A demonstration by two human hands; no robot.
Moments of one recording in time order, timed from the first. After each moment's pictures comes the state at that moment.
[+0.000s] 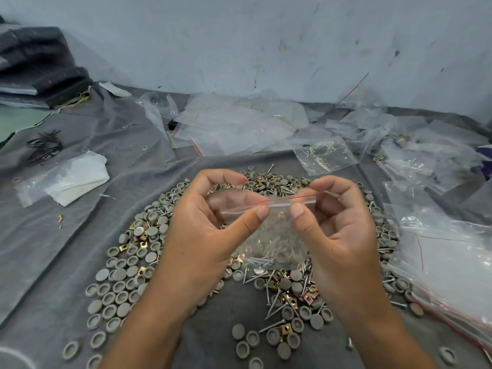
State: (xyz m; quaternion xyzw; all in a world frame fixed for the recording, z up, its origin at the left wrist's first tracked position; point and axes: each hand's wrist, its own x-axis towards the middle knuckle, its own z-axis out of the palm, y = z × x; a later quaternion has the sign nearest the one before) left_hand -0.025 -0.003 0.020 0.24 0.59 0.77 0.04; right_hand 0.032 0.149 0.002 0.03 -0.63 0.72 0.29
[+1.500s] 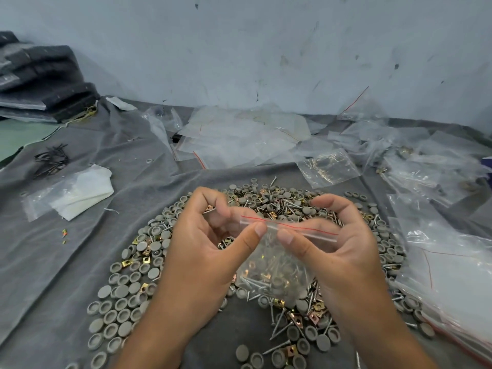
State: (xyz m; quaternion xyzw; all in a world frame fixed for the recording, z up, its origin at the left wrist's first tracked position) left_hand -0.028 -0.008 0.016 0.24 0.63 0.74 0.01; right_hand 0.034 0.150 0.013 -0.02 -0.61 0.76 0.20
